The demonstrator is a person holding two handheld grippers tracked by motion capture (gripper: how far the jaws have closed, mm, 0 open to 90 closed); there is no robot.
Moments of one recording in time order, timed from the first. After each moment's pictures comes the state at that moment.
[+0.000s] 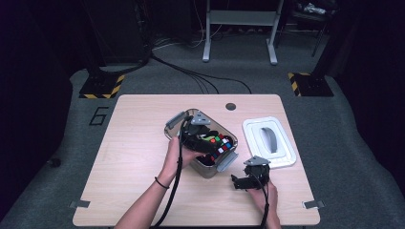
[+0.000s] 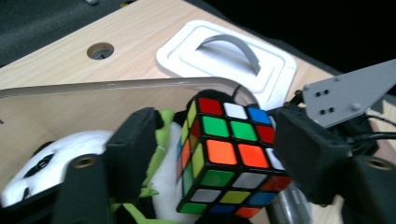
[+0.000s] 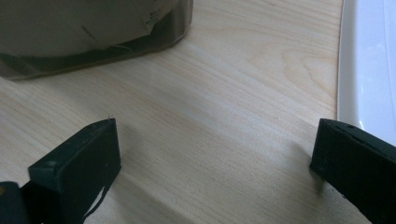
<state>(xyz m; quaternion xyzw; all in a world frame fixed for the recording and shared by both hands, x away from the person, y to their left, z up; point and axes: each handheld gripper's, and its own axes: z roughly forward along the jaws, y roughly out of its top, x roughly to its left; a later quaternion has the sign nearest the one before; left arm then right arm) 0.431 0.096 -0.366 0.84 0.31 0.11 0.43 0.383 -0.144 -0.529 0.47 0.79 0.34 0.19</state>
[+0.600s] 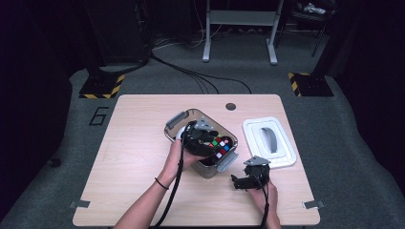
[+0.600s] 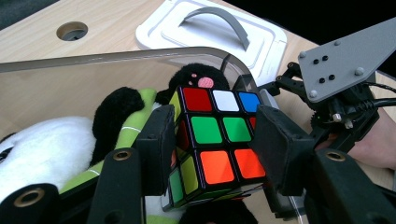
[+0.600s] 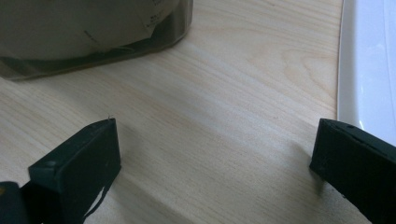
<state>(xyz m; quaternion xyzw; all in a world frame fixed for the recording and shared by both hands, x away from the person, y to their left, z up) 0.430 0.093 -0.385 0.86 0.28 0.08 0.41 0.383 -0.144 -0.529 0.47 0.79 0.34 0.19</state>
